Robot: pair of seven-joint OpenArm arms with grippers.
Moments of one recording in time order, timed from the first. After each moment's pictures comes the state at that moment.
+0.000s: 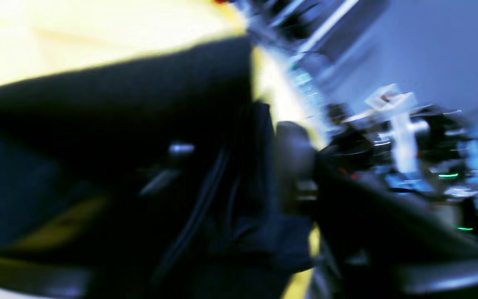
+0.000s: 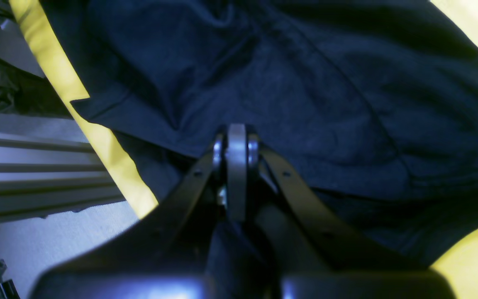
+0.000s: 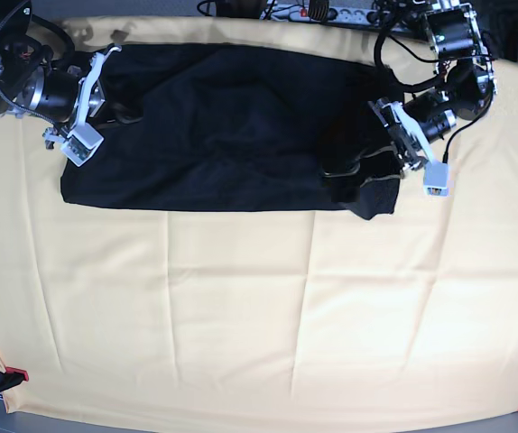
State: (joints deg) left arm 13.4 -8.7 -19.5 100.0 -87.5 -44.1 66.7; right arm -23.4 28.3 15.4 120.0 59.1 40.7 -70.9
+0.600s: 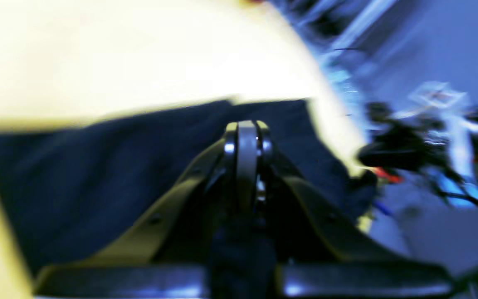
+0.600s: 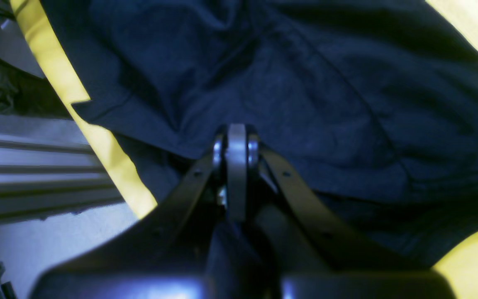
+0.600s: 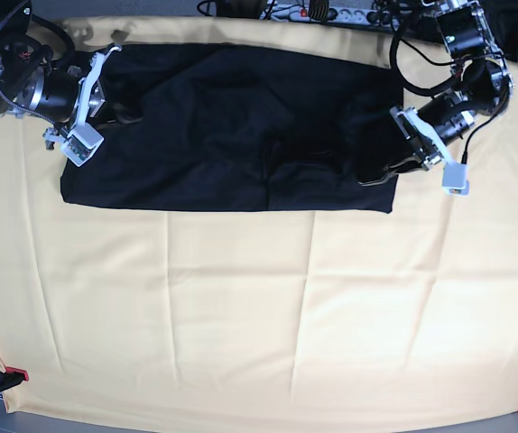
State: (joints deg) left arm 13.4 -9.1 -26.9 100.0 -75.2 -41.6 64.8; right arm -23.4 28.3 15.4 120.0 59.2 40.7 -69.4
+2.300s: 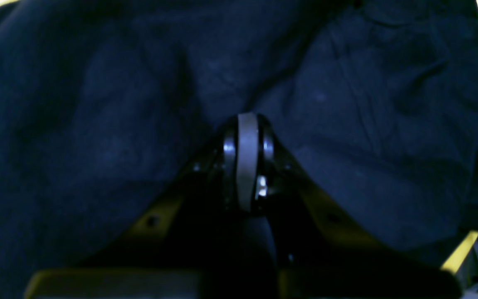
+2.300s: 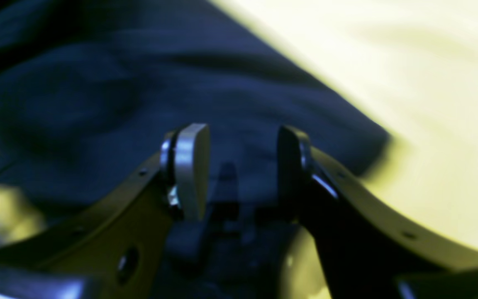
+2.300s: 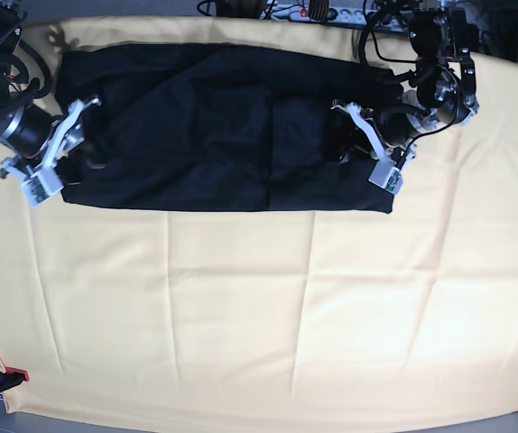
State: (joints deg) left arm 14.3 -10.7 -9.5 101.3 -38.8 -33.3 53.4; right arm -18.5 28.1 23.1 120.1 42.7 27.9 -64.1
